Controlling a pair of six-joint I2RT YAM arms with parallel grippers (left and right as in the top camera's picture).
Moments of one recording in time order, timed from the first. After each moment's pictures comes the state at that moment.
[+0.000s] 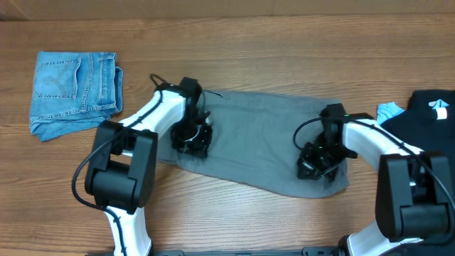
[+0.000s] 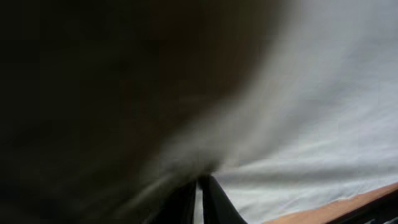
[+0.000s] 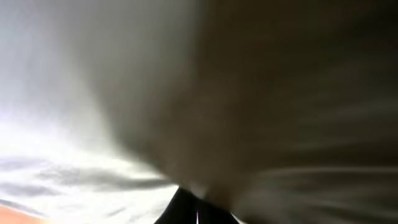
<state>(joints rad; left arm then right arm) -0.27 2.05 1.32 -1.04 0.35 -0.13 0.04 1.77 0.91 -0.93 -0.38 0.59</state>
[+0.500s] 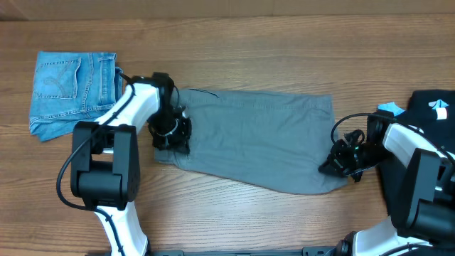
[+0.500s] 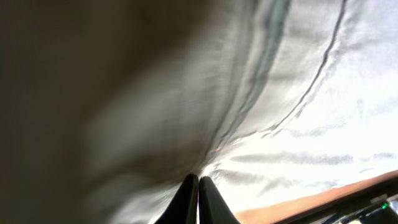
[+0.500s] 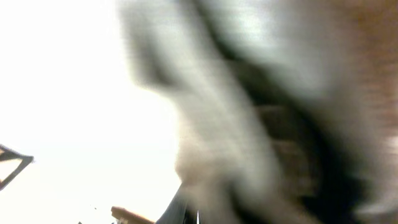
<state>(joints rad) -0.12 2.04 1.40 -1.19 0.37 -0.14 -0.28 1.76 0.91 -0.95 -0.59 0.24</state>
